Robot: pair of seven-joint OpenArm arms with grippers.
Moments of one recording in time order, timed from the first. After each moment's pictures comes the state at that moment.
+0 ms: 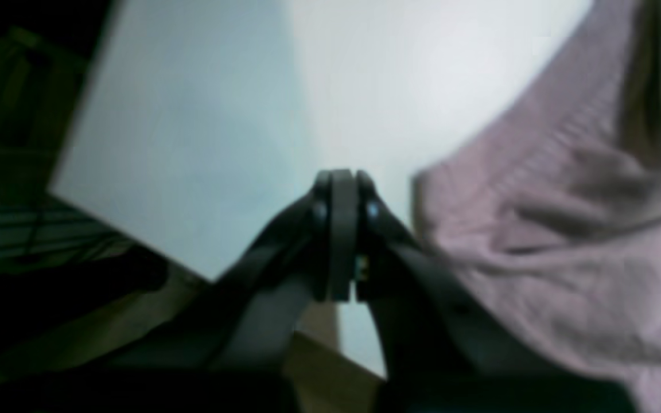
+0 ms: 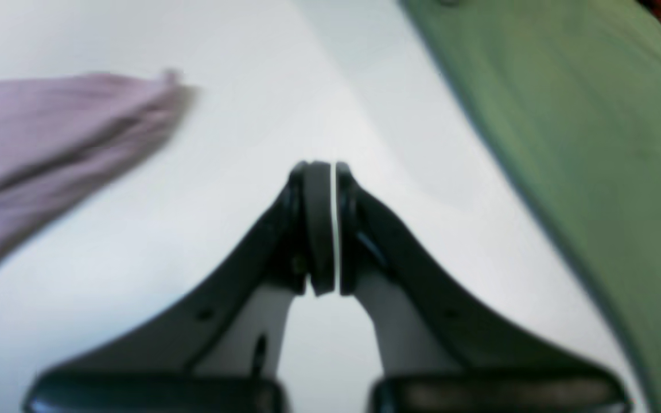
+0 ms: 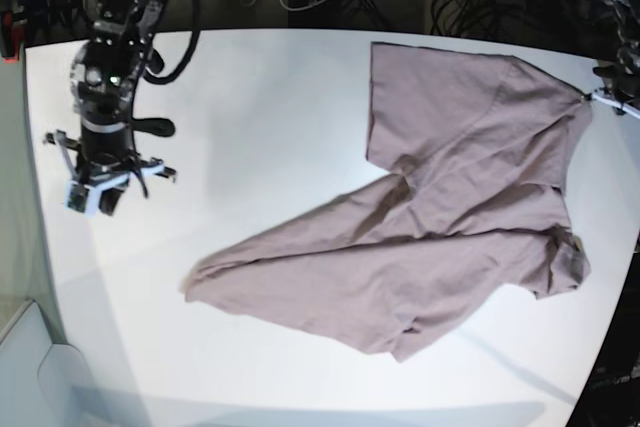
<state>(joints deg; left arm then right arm) 14.1 -19.5 -41.1 81.5 -16.2 -15.6 39.4 -9.4 -5.5 16.7 108.1 -4.3 1.5 -31.0</state>
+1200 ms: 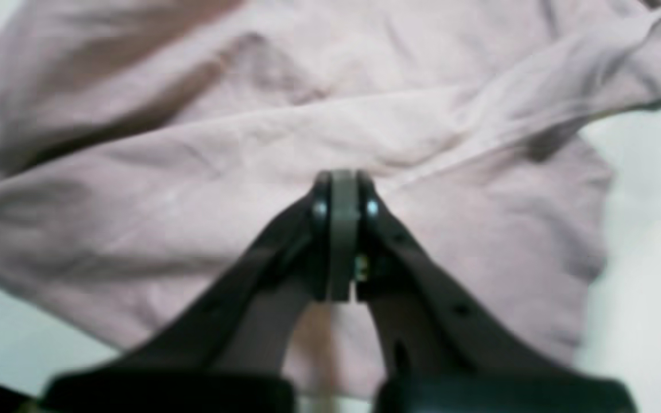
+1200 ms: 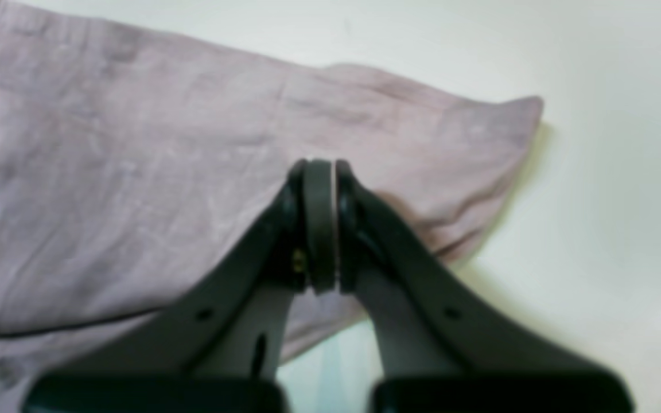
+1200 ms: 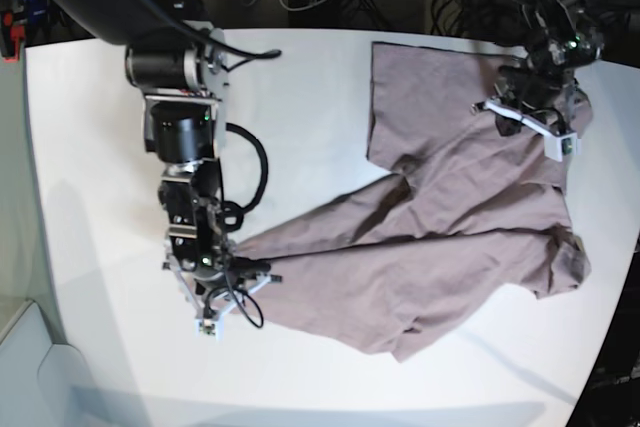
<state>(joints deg) 14.7 -0.6 -29.7 100.8 -20.6 -15.8 50.8 32.6 -5.7 9.0 43.1 -4.3 1.5 -24.5</state>
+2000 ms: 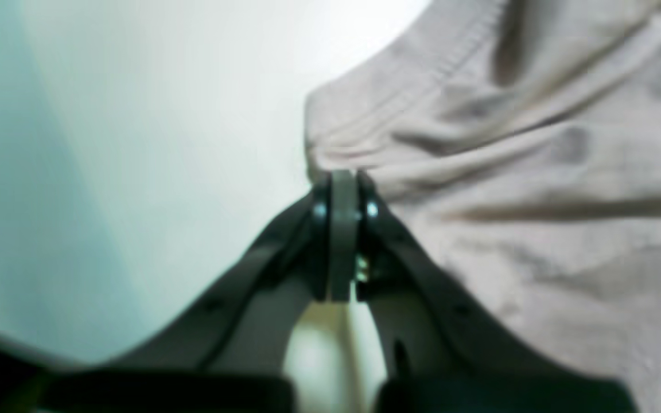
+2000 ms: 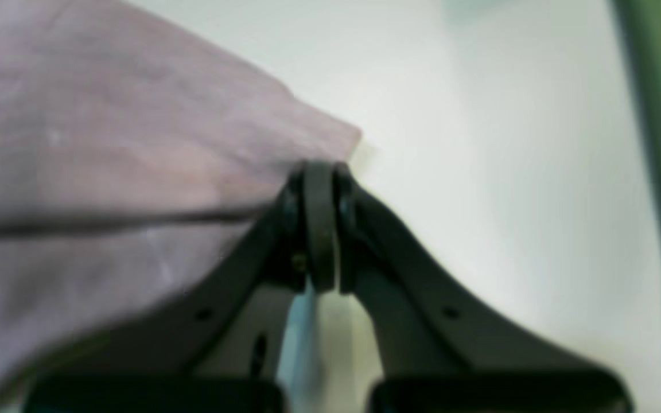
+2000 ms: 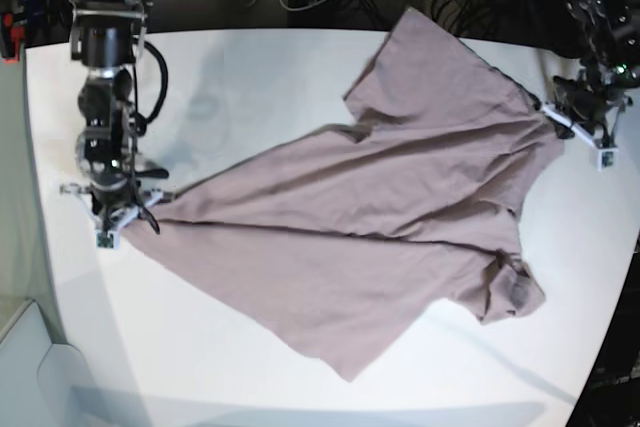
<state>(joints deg) 12.1 -16.9 -29.9 89.8 -19.7 -22.4 47.3 8.6 10.2 9.4 65.6 -4.4 1.2 -23.9</state>
